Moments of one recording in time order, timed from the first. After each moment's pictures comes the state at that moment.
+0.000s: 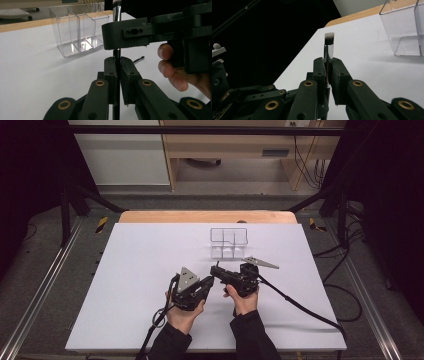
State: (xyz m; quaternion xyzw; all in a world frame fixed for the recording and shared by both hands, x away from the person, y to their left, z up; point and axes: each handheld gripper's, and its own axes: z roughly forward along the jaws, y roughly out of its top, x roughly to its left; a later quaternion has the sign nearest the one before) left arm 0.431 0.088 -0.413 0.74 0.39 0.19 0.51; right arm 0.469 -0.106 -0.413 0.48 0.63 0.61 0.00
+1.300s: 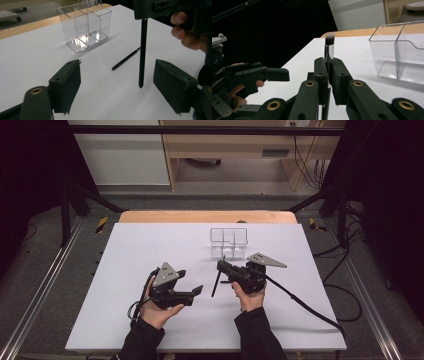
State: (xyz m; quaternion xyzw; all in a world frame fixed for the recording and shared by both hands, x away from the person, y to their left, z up) left arm 0.438 0.146 -0.396 0.79 0.33 0.17 0.48; right arm 0.467 -0.122 -0.396 0.43 0.66 0.61 0.09
